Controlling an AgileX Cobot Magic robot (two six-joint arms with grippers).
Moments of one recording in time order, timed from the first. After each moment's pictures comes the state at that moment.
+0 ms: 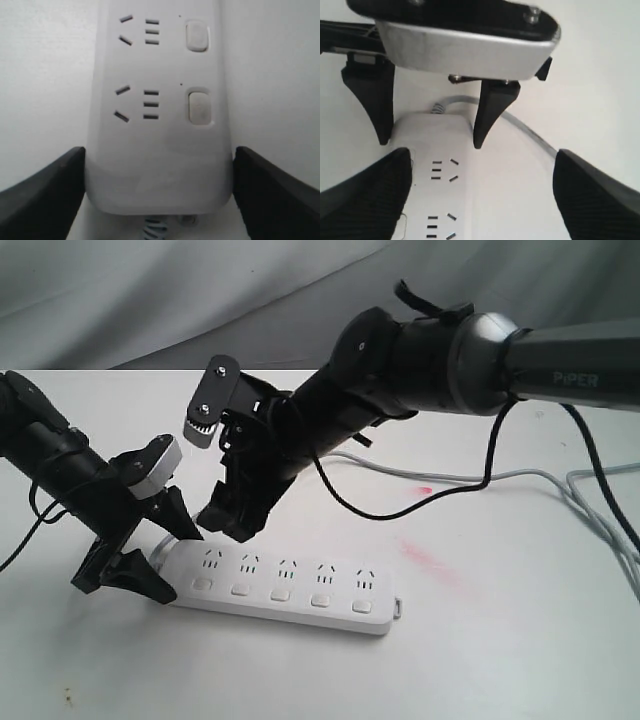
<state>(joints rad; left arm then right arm) 0.08 2.13 -1.23 -0.74 1.12 2.09 0.66 2.07 -1.51 0.78 0.64 -1.30</state>
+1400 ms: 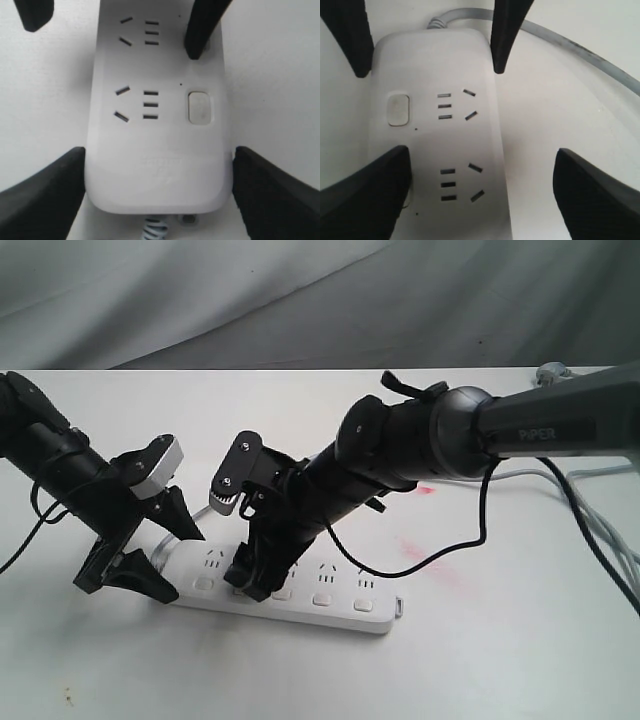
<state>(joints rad) 0.08 2.13 -1.23 -0.75 1.11 2.09 0.67 2.14 -1.33 0.79 0.48 -1.28</state>
